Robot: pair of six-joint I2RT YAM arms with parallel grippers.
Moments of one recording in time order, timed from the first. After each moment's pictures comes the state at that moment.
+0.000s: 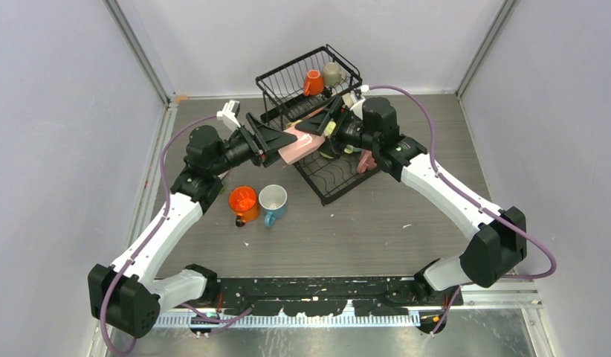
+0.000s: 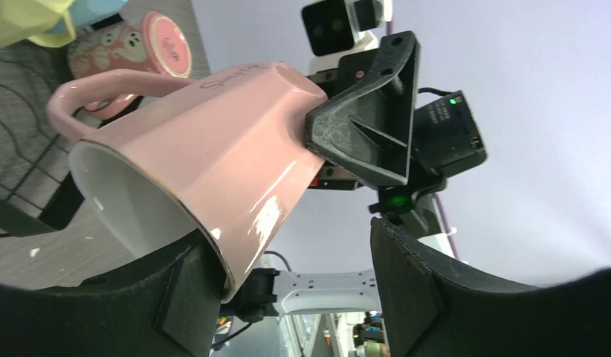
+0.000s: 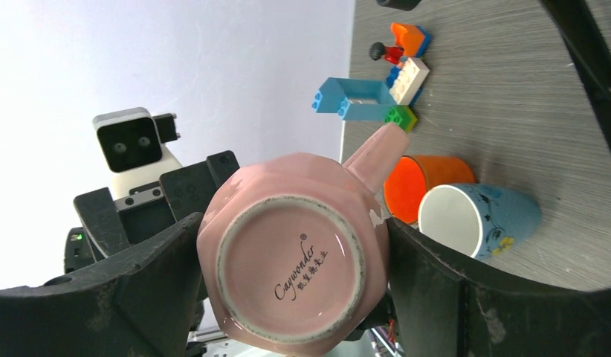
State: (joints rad) left arm -0.38 1.10 0.94 0.13 0.60 -1.23; right arm 0.57 1.43 1.28 -0.13 -0.39 1.16
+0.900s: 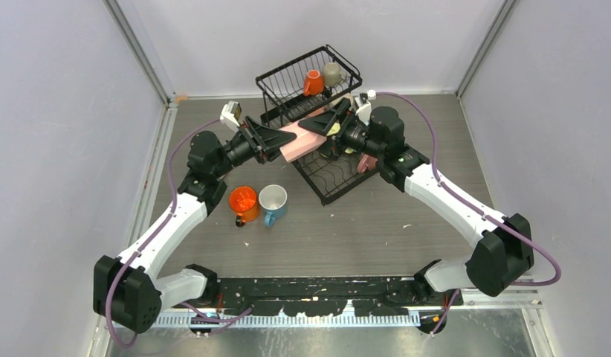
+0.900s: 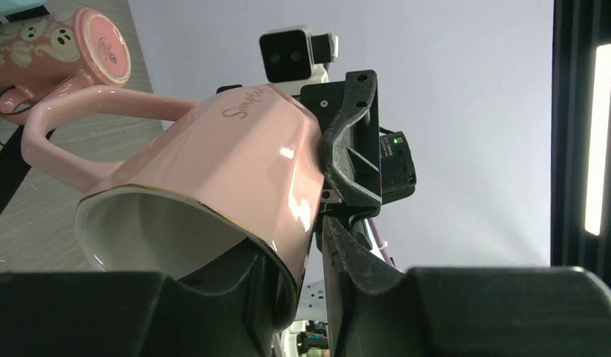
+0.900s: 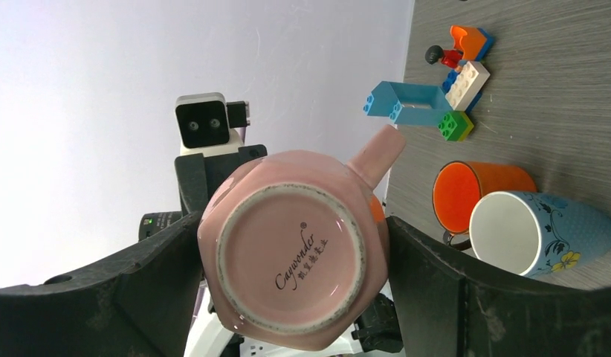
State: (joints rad) left arm -0.38 1.12 0.86 0.40 0.59 -1.46; right arm 0.56 1.37 1.14 0.12 -0.41 1.31
